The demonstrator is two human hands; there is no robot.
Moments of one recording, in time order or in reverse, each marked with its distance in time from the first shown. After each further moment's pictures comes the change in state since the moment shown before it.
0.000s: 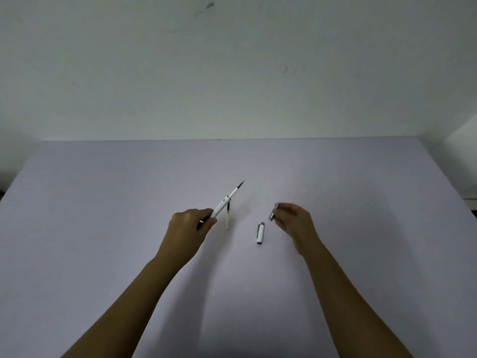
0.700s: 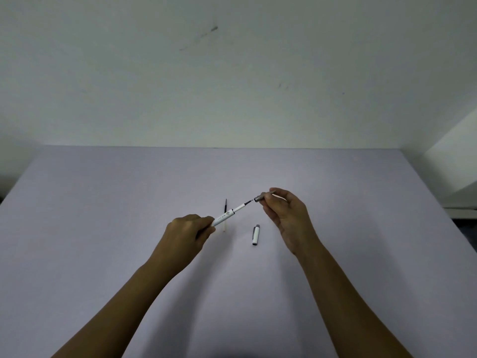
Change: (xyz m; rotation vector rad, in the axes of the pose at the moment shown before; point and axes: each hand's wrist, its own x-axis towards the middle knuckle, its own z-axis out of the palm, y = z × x) left_hand -0.029 0.012 -0.021 0.102 0.062 0.223; right_hand -0.079 -0.060 0.007 0.437 -0.233 -0.176
